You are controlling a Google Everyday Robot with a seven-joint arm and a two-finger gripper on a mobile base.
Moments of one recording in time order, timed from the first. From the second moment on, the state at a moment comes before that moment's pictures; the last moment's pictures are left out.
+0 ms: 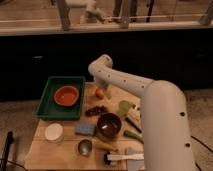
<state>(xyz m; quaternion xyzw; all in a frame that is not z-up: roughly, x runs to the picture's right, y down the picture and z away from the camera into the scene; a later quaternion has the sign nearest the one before) -0.007 0.020 0.929 -0.23 -0.09 -0.34 0.91</state>
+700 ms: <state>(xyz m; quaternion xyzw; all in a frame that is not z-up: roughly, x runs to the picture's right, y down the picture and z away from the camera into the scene) -0.012 0.037 0.969 -0.24 -0.11 -0.34 0.90</state>
